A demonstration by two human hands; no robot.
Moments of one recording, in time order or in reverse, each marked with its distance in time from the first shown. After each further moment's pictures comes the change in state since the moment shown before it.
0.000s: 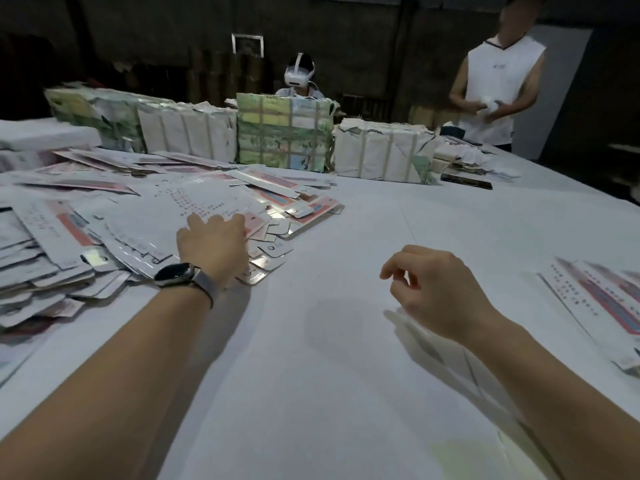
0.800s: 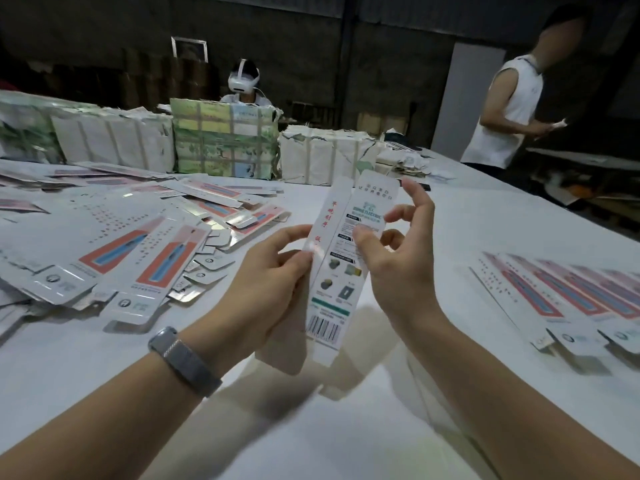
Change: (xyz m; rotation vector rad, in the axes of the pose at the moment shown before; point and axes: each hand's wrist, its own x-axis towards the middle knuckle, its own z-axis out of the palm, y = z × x) left_hand -0.095 0.107 -0.040 -1.653 -0.415 0.279; right_hand 0.007 -0.013 -0.013 0.904 0.556 0.284
